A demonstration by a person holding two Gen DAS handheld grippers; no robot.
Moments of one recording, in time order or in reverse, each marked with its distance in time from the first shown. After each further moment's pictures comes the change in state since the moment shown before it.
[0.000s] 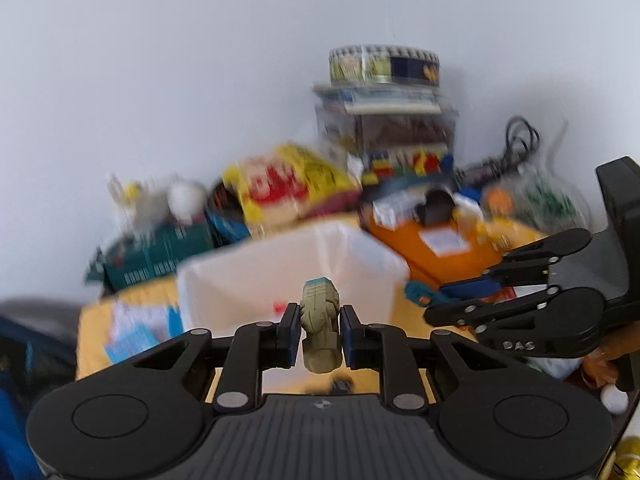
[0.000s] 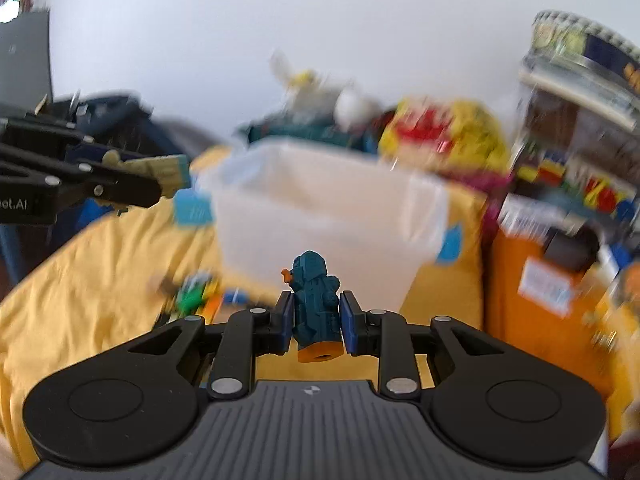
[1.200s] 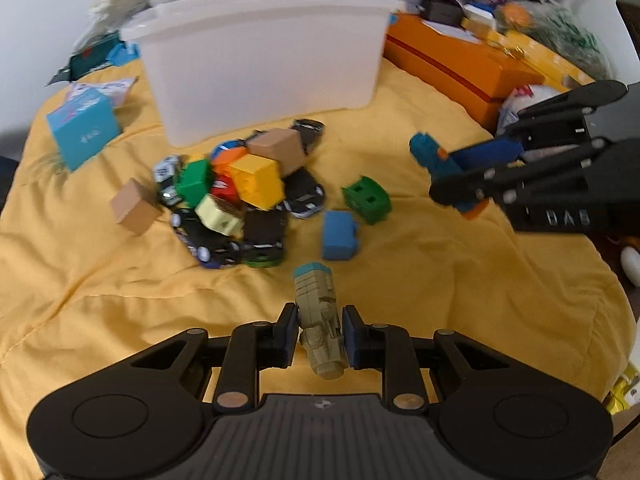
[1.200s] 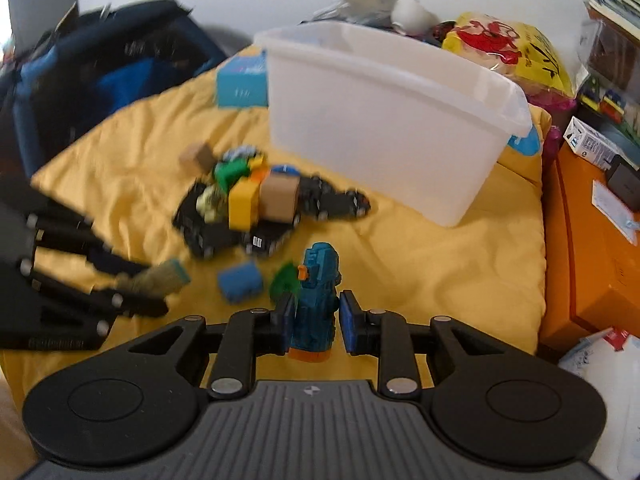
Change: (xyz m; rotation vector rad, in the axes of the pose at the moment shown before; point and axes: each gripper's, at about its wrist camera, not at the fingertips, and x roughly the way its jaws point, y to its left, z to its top) left arm 0.048 -0.036 -0.165 -0.101 0.482 -0.055; right arm 0.040 0.050 -0.087 -0.099 0.311 0.096
